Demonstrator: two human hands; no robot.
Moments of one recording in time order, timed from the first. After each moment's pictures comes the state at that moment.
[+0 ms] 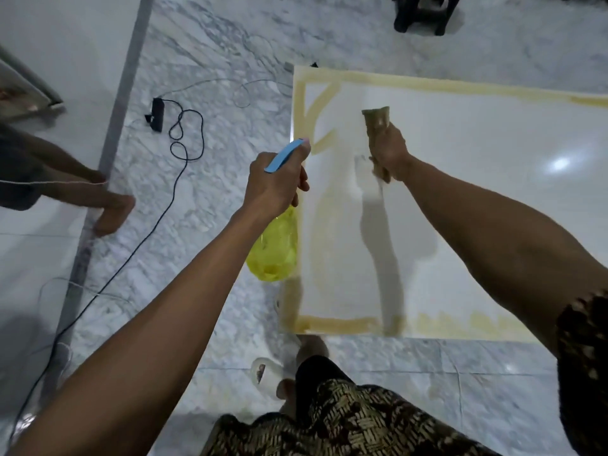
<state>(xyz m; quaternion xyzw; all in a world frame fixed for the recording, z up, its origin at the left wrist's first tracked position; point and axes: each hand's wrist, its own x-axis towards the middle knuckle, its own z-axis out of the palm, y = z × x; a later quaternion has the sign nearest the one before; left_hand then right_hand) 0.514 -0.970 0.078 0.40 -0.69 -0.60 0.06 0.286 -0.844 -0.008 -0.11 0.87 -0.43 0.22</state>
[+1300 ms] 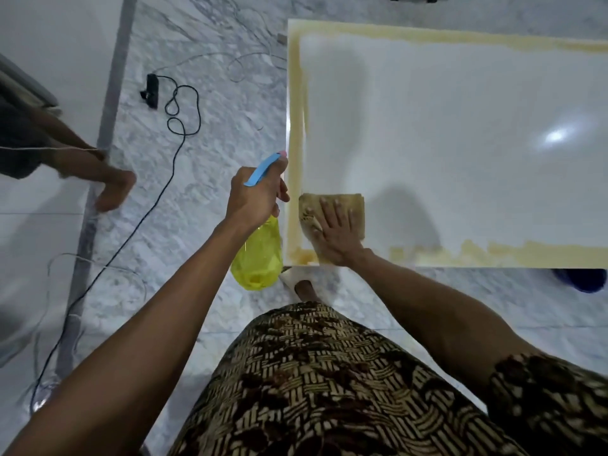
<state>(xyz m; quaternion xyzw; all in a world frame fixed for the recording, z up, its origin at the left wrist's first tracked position) 0.641 -0.925 0.046 0.41 -0.68 -0.61 0.05 0.548 -0.740 -0.144 -0.40 0.88 -0.05 0.24</state>
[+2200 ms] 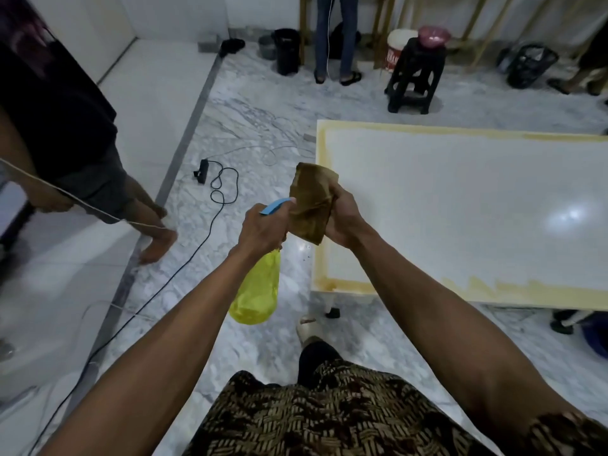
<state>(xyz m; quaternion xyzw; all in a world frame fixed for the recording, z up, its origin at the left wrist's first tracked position) 0.733 -0.926 0.106 0.40 -0.75 -0.52 0.10 0.599 -0.822 0.084 -0.03 0.50 -0.73 0.46</state>
